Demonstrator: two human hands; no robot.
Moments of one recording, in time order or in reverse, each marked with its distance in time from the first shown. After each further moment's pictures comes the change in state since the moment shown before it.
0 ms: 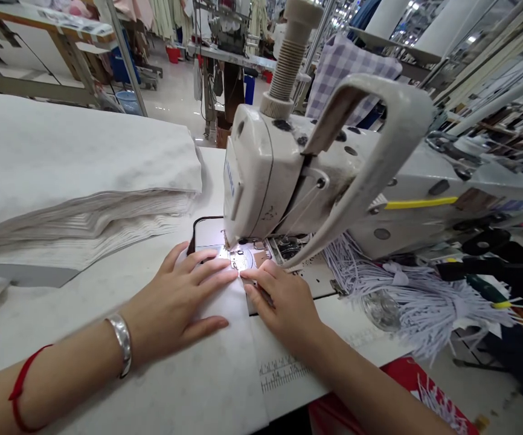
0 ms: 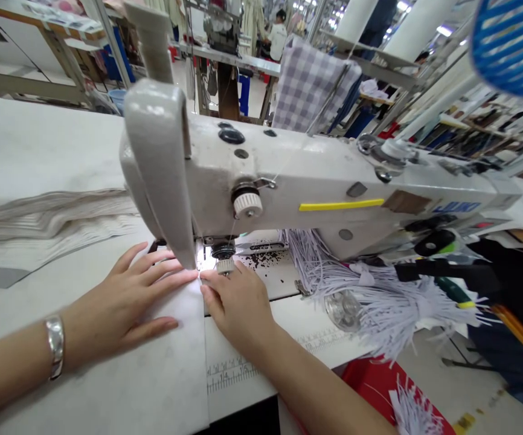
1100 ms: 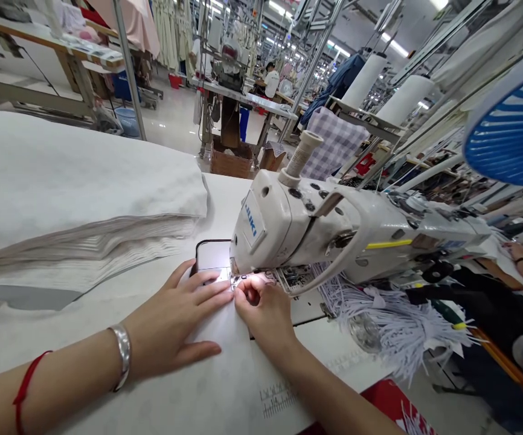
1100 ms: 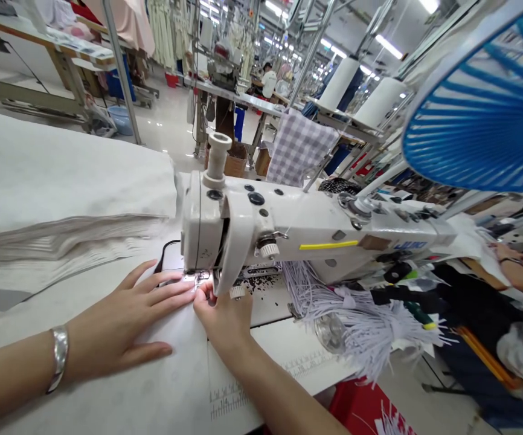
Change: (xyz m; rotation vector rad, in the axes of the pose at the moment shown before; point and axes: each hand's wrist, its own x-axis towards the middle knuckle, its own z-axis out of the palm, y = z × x) left_hand -0.006 -0.019 0.001 -0.065 0.057 0.086; right_hand 0.031 -0.024 0.023 0.005 0.164 0.333
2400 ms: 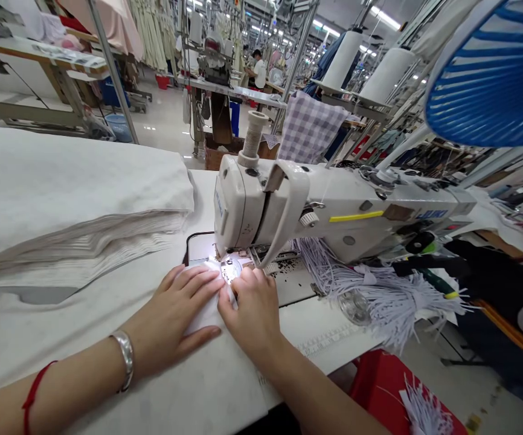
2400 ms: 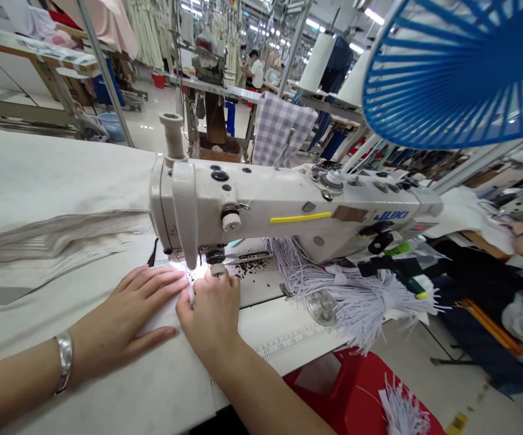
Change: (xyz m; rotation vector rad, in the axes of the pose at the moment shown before) left_hand 0.001 0.019 0.005 0.034 0.005 -0.060; right_hand -0.021 -0.010 -0.004 -0.187 0.005 -0.090
